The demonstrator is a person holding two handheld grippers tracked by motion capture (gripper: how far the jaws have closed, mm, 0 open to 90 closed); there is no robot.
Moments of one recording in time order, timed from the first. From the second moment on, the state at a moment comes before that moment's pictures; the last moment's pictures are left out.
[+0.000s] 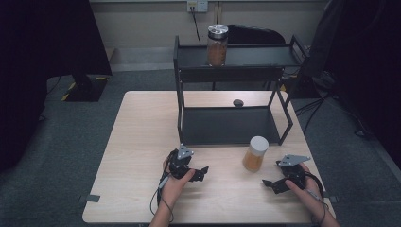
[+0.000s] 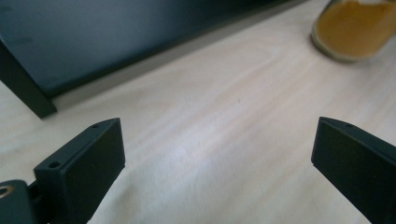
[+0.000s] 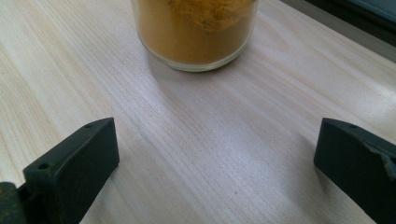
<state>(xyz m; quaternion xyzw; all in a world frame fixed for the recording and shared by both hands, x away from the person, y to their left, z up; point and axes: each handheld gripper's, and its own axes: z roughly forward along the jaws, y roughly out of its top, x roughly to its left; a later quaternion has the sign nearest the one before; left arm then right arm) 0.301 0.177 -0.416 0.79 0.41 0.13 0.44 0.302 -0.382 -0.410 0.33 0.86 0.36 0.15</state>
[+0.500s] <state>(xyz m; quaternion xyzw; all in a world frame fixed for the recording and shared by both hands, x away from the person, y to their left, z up) 0.273 0.189 -0.419 0.82 0.40 0.16 0.38 0.302 -0.382 -0.410 0.33 0.86 0.36 0.15</state>
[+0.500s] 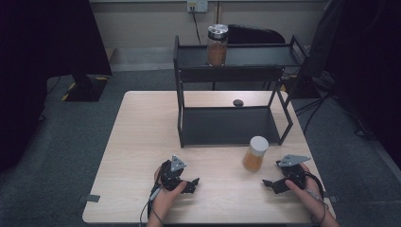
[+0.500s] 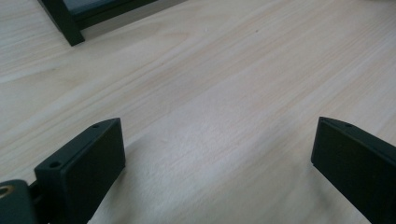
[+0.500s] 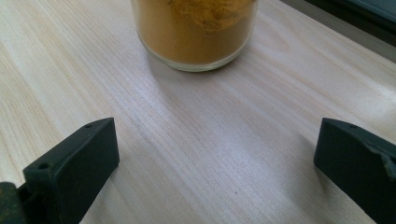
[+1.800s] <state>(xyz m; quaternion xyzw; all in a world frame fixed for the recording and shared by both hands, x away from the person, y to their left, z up) 0.267 0.181 -0.417 0.83 0.39 0.17 0.36 0.302 -0.382 -0.410 0.33 0.86 0.36 0.15</state>
